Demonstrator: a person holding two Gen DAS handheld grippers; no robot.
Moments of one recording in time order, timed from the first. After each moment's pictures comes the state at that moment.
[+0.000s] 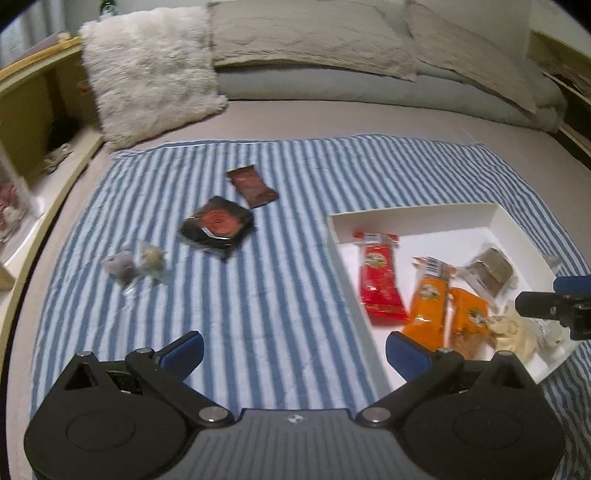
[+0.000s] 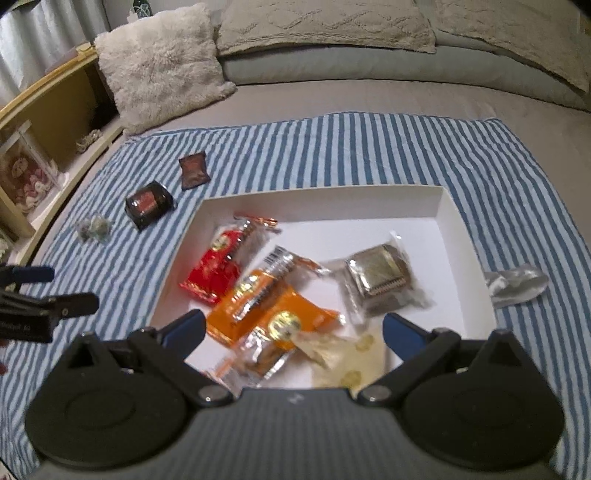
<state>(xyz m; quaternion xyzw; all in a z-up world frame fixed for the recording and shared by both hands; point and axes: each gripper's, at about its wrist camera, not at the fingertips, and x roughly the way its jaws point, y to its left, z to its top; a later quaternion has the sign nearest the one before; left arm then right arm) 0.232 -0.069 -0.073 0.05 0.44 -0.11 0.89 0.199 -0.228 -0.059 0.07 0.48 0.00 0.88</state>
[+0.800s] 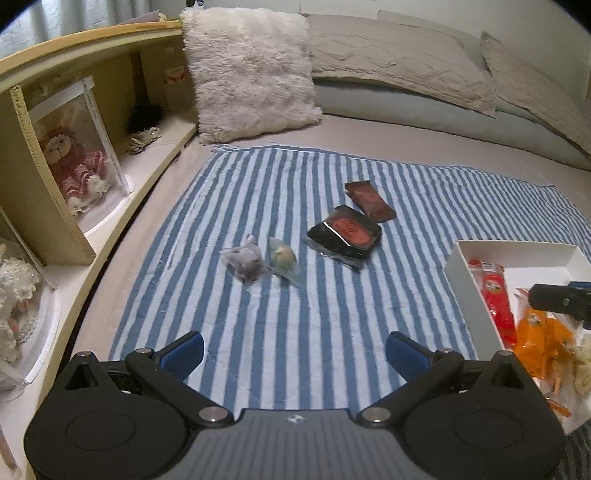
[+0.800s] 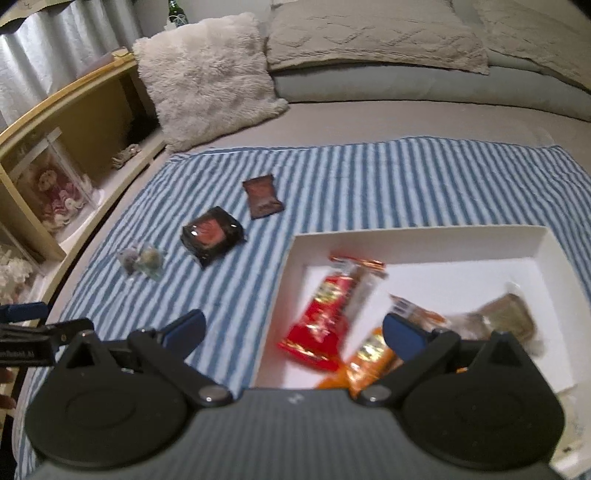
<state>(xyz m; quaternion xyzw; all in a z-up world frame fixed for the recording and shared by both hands) 0.245 0.034 -0.083 0.03 0.41 -0.02 0.91 0.262 -0.135 -0.075 0.08 0.44 0.05 0.89</state>
